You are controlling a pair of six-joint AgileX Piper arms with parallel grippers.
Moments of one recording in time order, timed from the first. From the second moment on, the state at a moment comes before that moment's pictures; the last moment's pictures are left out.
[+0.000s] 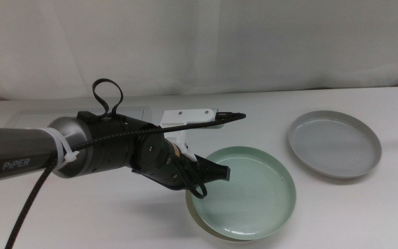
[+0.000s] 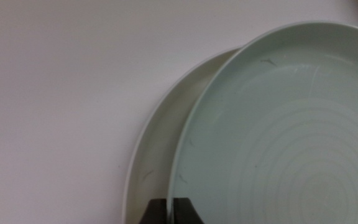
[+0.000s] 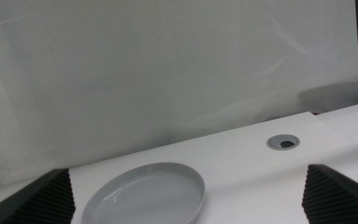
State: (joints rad) left arm -0.60 1.86 -1.07 -0.15 0.38 -0.26; right arm 0.00 0.00 -0.01 0.10 0.11 0.08
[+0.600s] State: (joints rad) left arm -0.60 1.86 -1.07 -0.05 0.39 -0.31; right arm 0.00 0.00 -0.01 0.10 0.11 0.08
